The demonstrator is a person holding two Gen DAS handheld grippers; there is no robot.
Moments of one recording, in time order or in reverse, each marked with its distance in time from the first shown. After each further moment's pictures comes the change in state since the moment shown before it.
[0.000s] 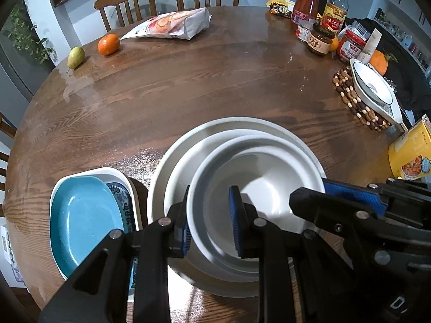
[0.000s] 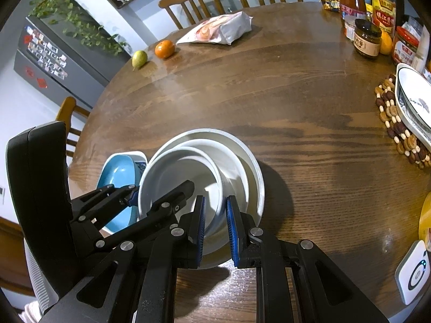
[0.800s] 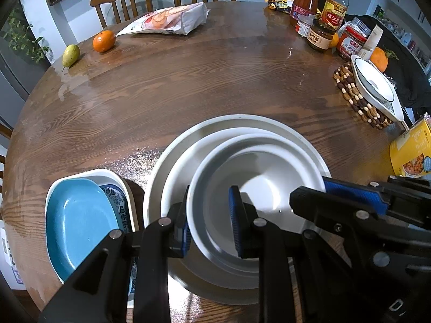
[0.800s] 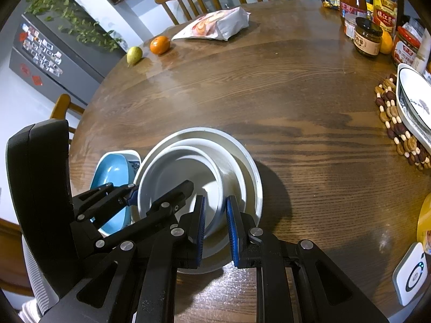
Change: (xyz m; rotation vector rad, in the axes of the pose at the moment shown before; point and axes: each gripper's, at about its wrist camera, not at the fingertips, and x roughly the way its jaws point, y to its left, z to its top) left arm 0.008 -0.001 0.003 0.008 0.021 -0.011; right arm 0.006 0.002 0.002 -0.004 0.022 -0.029
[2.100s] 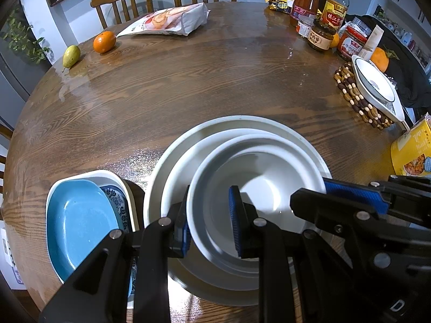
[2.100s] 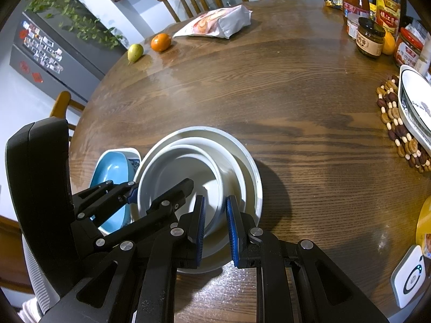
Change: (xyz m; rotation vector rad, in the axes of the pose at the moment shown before) left arm 0.001 0.000 -0.001 0.001 -0.004 0.005; right arm 0.000 0.001 0.000 -0.012 0.012 0.000
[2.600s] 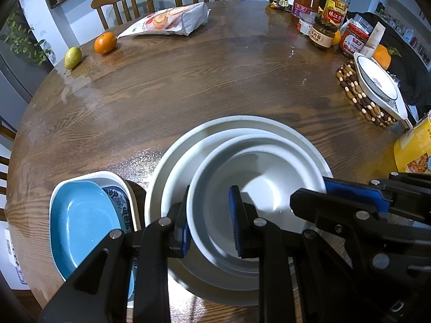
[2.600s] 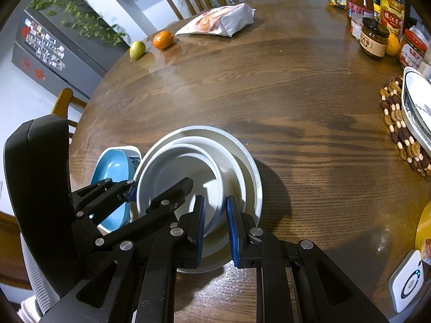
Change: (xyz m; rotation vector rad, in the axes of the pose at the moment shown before) left arm 0.000 -0.002 0.001 0.010 0.006 0.025; right arm 0.002 -0.001 0.002 -0.013 0.015 0.015
